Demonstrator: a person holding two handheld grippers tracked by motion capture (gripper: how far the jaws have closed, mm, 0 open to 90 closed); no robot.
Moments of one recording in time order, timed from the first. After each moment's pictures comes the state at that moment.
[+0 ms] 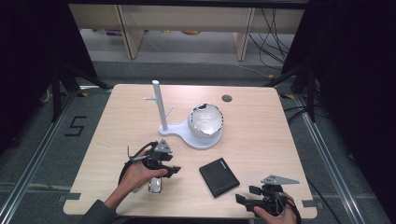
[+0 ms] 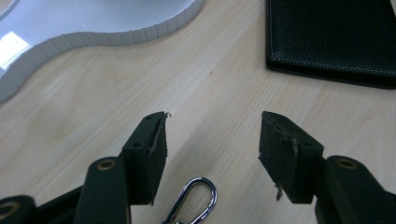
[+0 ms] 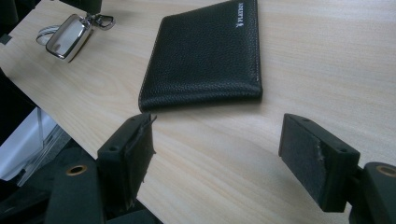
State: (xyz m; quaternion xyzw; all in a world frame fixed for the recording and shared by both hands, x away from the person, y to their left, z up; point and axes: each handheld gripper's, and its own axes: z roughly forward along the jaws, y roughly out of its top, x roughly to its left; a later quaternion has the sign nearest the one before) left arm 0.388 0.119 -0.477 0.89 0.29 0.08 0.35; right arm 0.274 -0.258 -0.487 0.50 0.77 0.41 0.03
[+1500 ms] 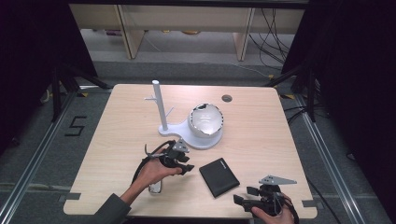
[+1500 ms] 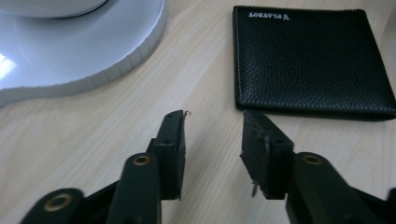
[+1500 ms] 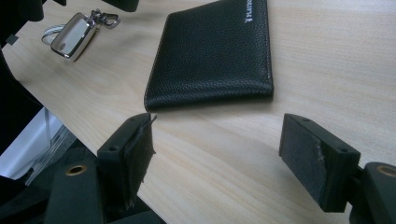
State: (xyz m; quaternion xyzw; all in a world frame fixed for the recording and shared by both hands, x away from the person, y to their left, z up) left arm 0.400 0.071 -0.479 0.91 0.24 0.06 0.34; right arm 0.274 -0.252 -0.490 0.51 0.76 0.41 0.01
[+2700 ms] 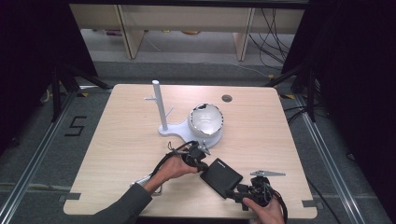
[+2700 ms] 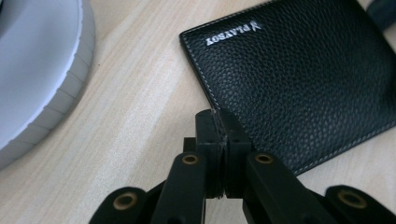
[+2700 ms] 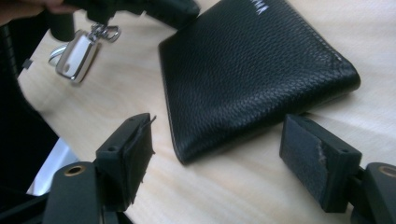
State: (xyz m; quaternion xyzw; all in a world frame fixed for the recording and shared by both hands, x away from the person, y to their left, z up) left arm 0.413 0.009 -0.495 0.93 0.20 0.03 0.30; right arm 0.300 -0.233 -0.505 0.54 0.73 0.42 -0.06
